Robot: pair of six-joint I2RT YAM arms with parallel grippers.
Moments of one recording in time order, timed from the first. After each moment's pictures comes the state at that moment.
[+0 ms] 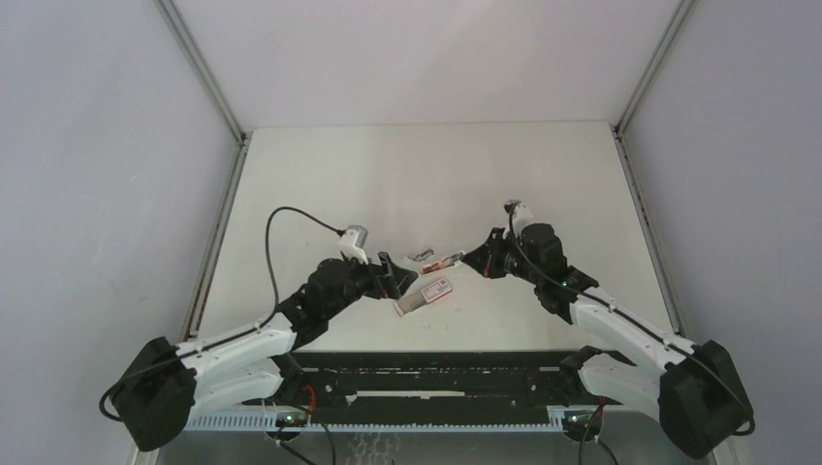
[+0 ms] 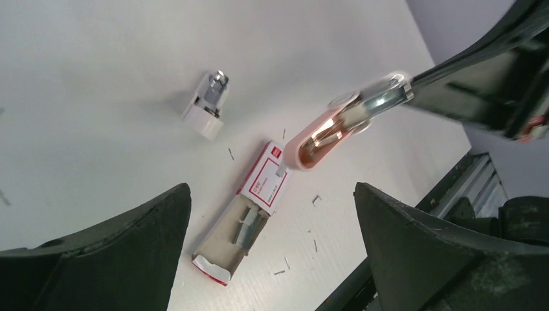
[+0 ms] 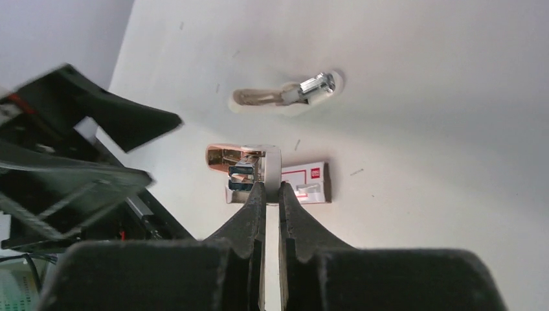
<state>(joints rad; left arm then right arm) -0.78 1.01 0.33 0.37 -0.03 -0.66 0.52 1.00 0.50 0.07 -0.26 0.61</state>
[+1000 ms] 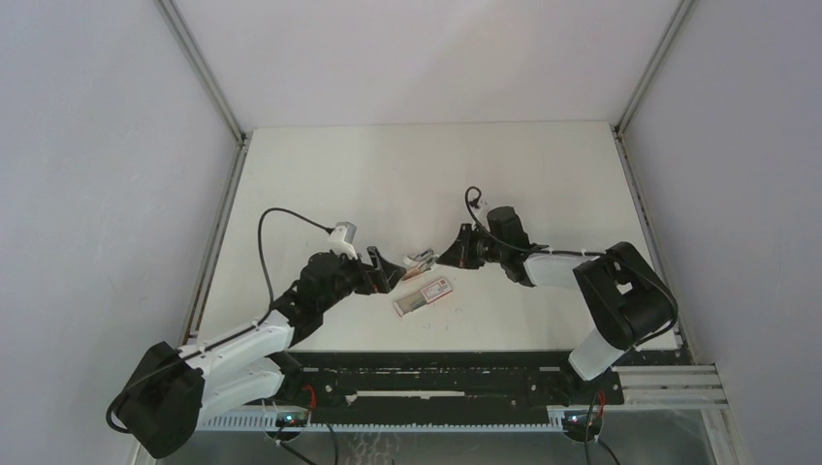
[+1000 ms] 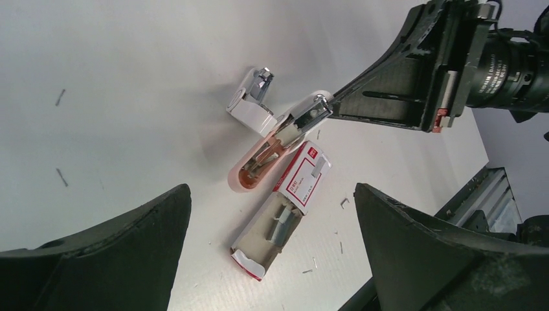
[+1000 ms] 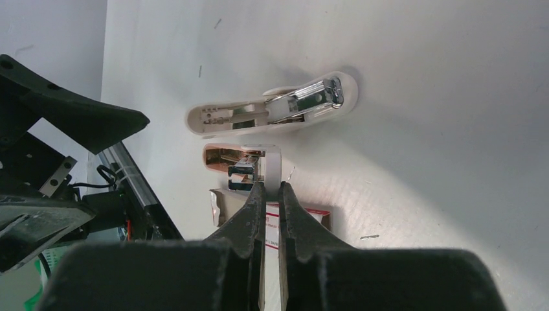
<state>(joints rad) -0.63 0.98 0.30 0.33 0.05 -0.66 0.49 1.60 0.65 0.34 -0.50 0.65</state>
